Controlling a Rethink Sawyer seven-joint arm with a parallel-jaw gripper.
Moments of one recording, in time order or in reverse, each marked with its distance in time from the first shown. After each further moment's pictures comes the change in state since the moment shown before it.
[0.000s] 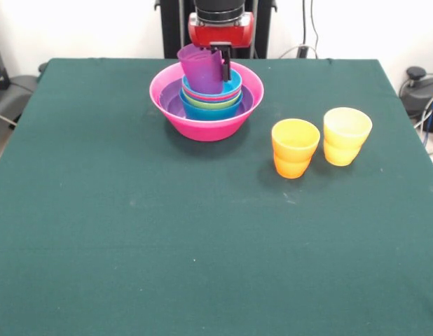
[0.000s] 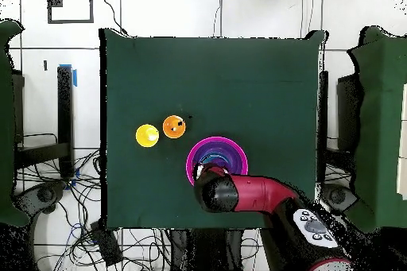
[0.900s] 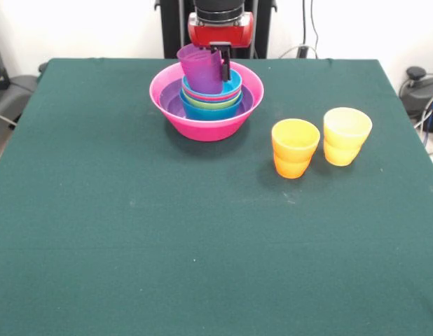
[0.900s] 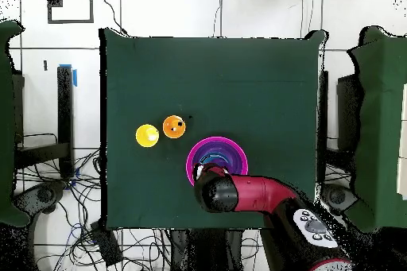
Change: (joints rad) arm 0.000 0.000 0.000 0.000 0.000 0.000 0.000
